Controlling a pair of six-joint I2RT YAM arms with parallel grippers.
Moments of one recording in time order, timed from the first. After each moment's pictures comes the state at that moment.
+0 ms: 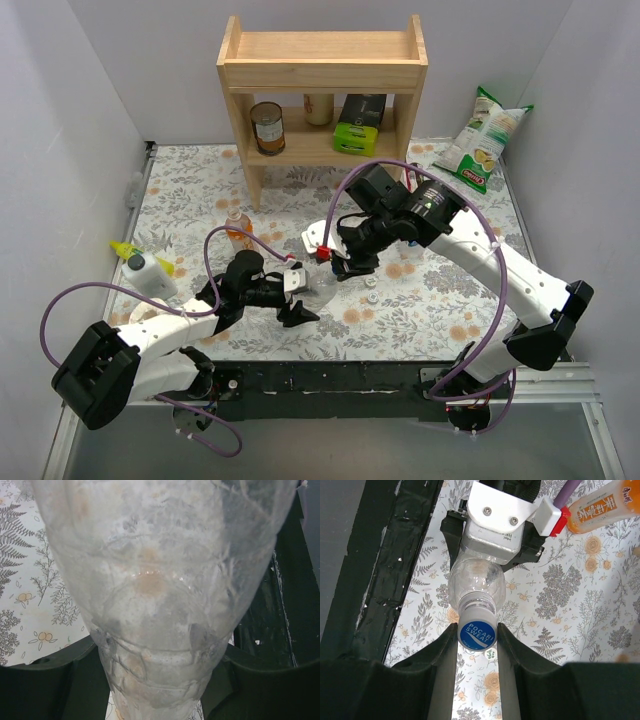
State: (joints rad) left arm -0.68 1.11 0.38 0.30 0.80 0.29; right arm 0.93 1.48 1.72 -1.25 -0.57 -0.91
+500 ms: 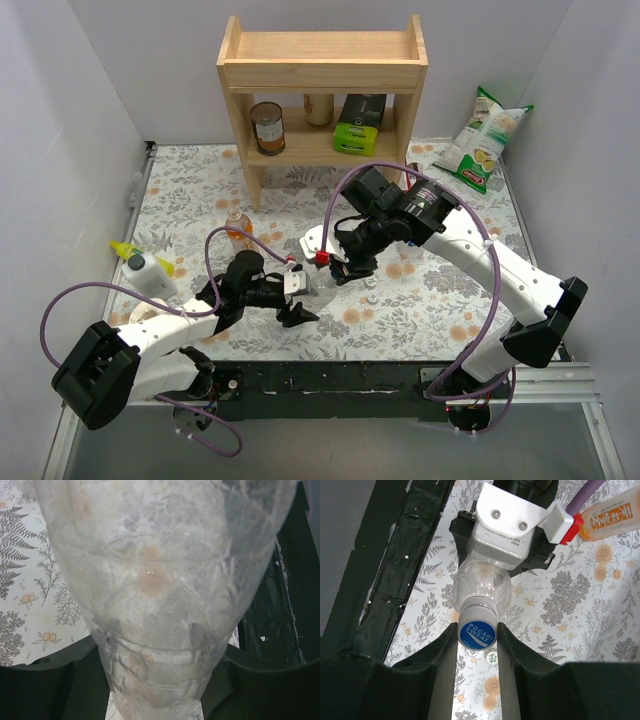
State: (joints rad) left arm -0.68 1.11 0.38 0.28 0.80 0.34; right arm 0.94 1.50 1.72 -1.27 -0.59 -0.96
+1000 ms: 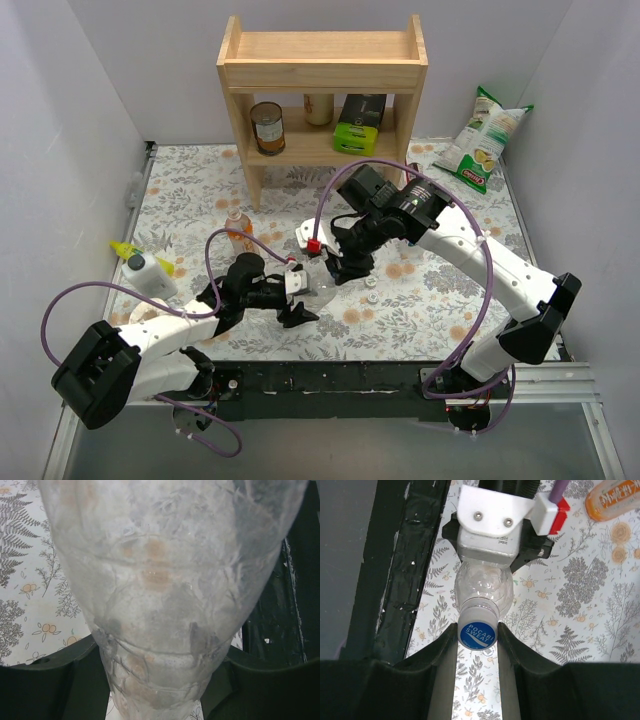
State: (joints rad) left arm -0.69 1.11 0.37 0.30 0.74 0.31; right arm 0.93 1.53 1.72 -1.27 -0.59 -0.86
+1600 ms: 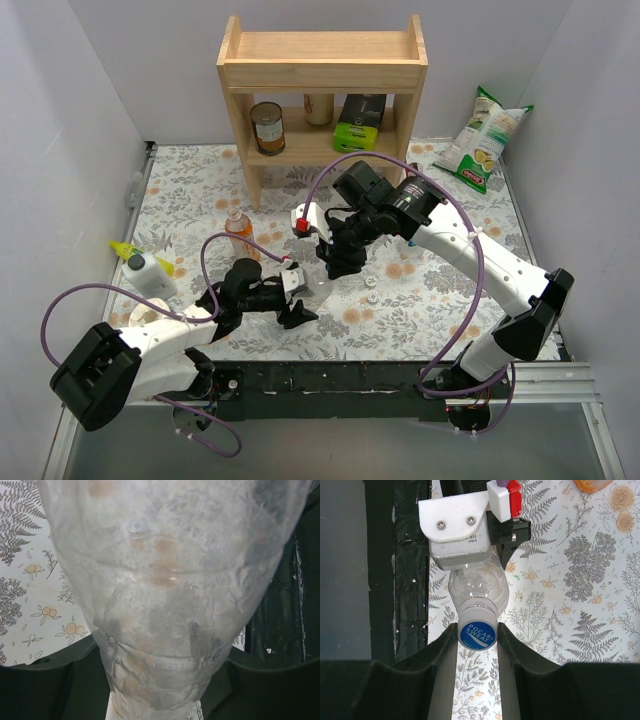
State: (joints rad) left arm -0.70 1.10 0.31 0.39 0.65 0.18; right arm 0.92 1.56 1.72 -1.18 -0.53 -0.59
